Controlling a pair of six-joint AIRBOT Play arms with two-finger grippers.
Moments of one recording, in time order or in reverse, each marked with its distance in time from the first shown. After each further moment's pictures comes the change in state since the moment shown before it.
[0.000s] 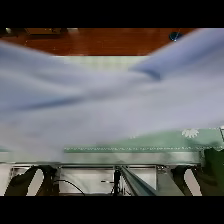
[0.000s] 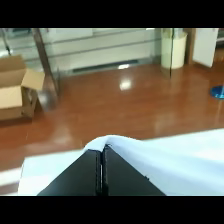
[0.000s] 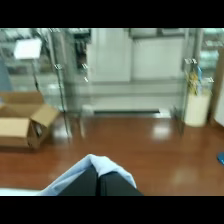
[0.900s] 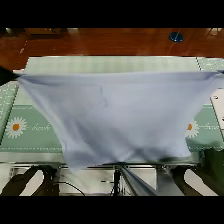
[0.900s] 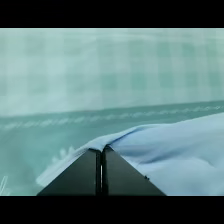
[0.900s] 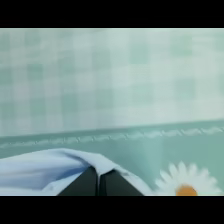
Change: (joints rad) left arm -0.075 -0.290 -0.789 -0.139 0.183 0.033; right arm 0.004 -0.440 -0.480 -0.127 0.143 -0.076
